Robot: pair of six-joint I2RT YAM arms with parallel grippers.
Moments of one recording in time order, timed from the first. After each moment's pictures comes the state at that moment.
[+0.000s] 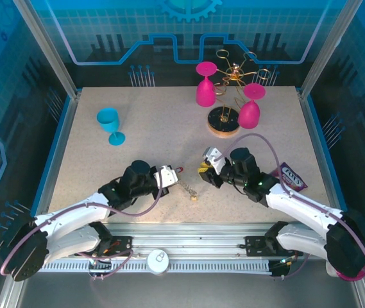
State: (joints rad) left arm -0.71 1.03 0.47 0.04 0.20 0.41; right arm 0.65 1.09 0.59 -0.01 -0.31 -0.10
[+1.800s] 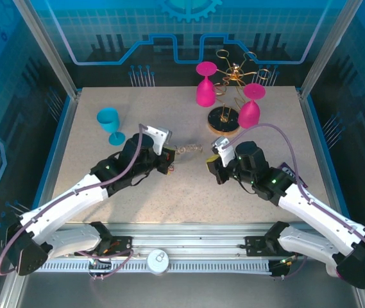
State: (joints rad) left arm -0.71 1.09 0.93 -0.37 0.00 -0.27; right arm 0.68 0.96 0.78 -0.34 -0.15 0.06
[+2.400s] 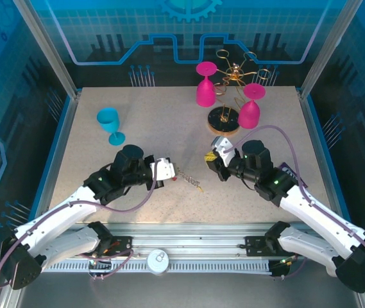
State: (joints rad) left arm -0.66 0.96 0.73 -0.30 0.31 0.67; right arm 0.64 0.93 0.73 -0.18 -0.29 -0.18
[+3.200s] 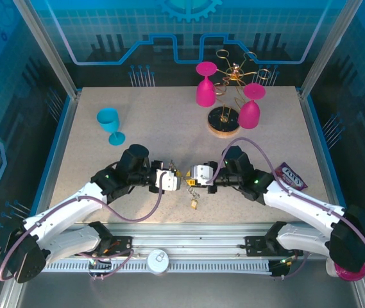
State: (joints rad) left arm -0.66 1.03 0.72 -0.27 0.48 0.94; right arm 0.75 1.11 0.68 -0.05 -0.52 -0.68
